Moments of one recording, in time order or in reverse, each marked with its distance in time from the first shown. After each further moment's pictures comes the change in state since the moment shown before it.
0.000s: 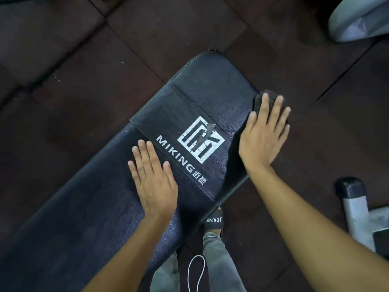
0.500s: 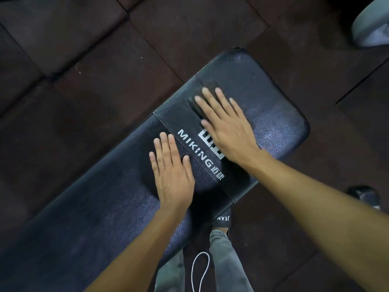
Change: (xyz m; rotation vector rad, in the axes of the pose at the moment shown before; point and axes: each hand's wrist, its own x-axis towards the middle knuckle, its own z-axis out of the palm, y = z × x) left_hand 0.000 -0.005 -0.005 0.004 -0.017 0.031; right_hand -0.016 -0.060 0.020 -0.123 -0.157 -0.998
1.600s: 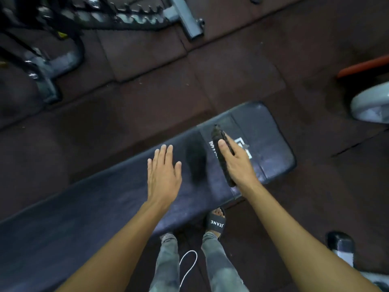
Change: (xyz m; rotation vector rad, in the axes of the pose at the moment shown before) left_hand -0.047 -0.049 -0.184 -0.225 -0.158 -0.239; right_hand -0.050 -0.118 -0.164 1.235 -0.161 0.477
